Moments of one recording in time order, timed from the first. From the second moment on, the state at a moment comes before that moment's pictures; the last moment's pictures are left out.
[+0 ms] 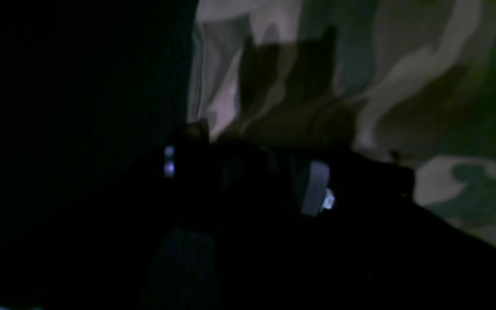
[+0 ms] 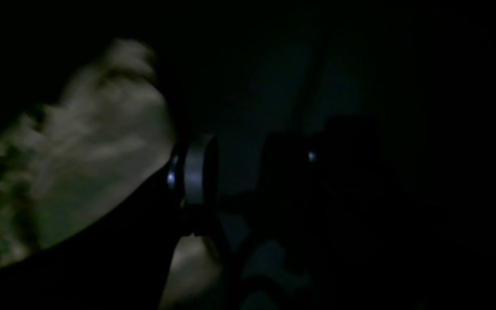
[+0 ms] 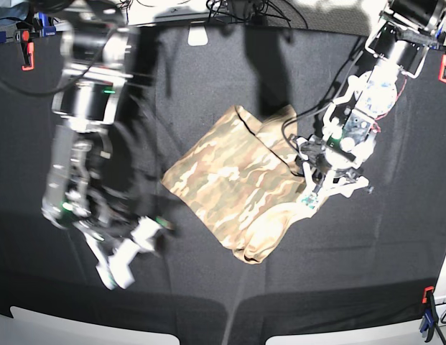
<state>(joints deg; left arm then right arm) -10.2 -17.5 28.3 81.7 2.1 0.4 42.3 22.9 9.1 13.3 71.8 18.4 40.9 -52.0</state>
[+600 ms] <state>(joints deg) -13.9 -18.4 28.3 81.7 7.7 0.2 47.8 12.0 8.6 1.5 72.4 26.5 40.7 -56.7</state>
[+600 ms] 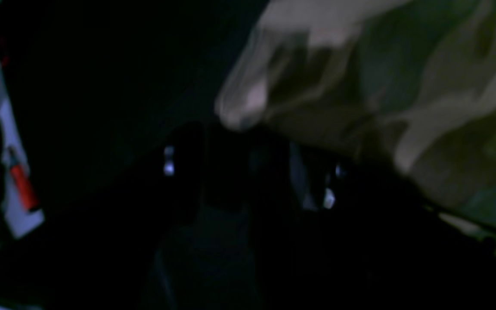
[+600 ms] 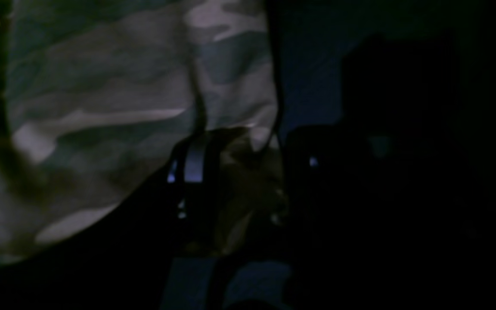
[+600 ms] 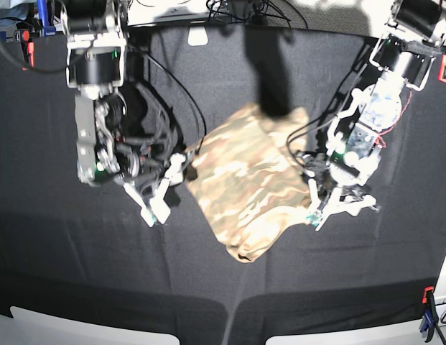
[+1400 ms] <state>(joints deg) -19.0 -26.8 28.4 81.7 -1.6 4.4 51.9 5.1 -0.4 2.0 87.7 26.9 40.9 -60.0</state>
